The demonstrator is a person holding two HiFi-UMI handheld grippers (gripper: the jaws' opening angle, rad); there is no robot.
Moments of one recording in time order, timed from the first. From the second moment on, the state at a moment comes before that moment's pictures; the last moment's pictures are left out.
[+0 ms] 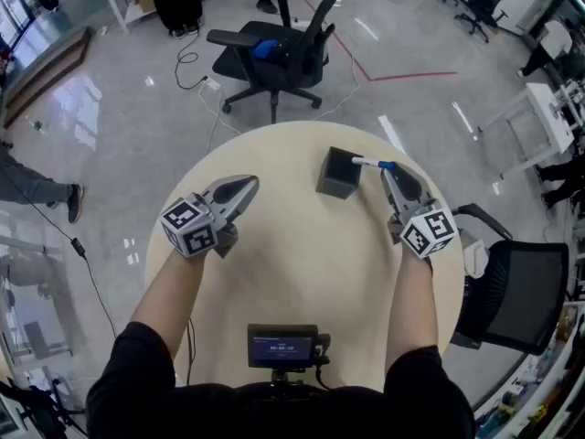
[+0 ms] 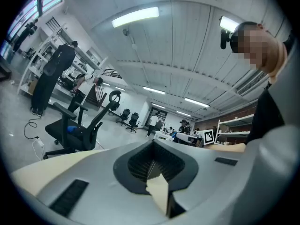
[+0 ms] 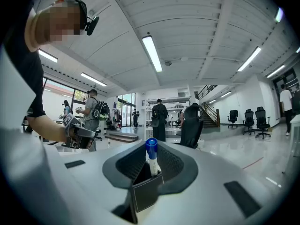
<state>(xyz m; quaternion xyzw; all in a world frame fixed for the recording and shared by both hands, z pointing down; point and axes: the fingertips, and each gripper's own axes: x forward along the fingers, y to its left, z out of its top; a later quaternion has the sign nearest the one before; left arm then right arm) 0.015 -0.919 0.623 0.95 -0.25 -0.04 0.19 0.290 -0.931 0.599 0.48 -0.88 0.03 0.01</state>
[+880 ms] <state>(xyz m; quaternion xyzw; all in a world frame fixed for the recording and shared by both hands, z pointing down) 0.022 -0.914 0.672 0.94 -0.23 -0.06 0.23 0.263 -0.958 0.672 0.47 -0.88 0.04 0.01</state>
